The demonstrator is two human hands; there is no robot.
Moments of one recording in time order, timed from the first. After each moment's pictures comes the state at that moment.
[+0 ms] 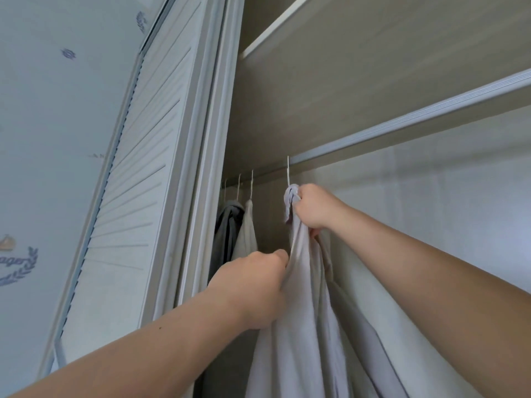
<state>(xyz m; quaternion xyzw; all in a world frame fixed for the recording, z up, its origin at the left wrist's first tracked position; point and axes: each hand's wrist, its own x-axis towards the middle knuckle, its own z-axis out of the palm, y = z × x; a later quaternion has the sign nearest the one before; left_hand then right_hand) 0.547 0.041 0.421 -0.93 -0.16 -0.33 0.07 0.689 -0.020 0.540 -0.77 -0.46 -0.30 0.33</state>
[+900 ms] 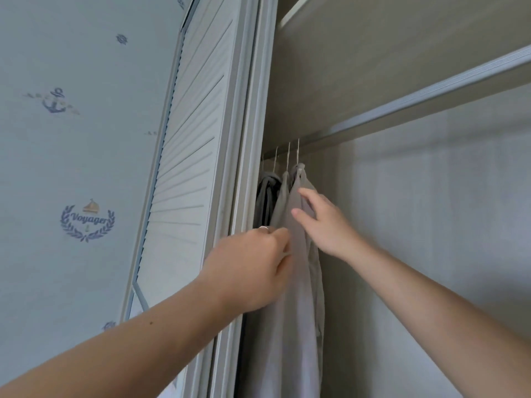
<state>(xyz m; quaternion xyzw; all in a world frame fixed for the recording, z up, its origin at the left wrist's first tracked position) 0.475 0.029 0.379 -0.87 -0.17 -0.43 0.17 0.688 0.007 0.438 -0.63 -0.61 -0.22 0.42</state>
